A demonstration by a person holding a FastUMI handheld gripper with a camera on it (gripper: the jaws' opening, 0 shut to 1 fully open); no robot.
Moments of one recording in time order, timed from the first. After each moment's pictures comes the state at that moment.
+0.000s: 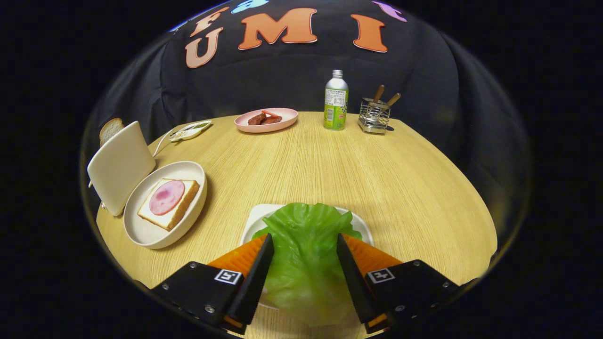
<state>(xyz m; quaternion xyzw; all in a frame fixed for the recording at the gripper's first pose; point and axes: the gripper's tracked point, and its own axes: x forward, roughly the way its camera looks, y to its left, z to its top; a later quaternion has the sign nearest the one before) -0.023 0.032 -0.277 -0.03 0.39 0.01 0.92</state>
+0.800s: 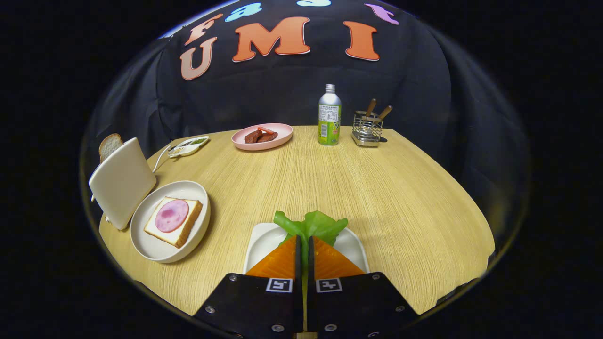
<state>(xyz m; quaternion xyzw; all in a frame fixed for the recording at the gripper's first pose) -0.012 0.036 -0.247 -0.02 0.35 0.00 0.94</state>
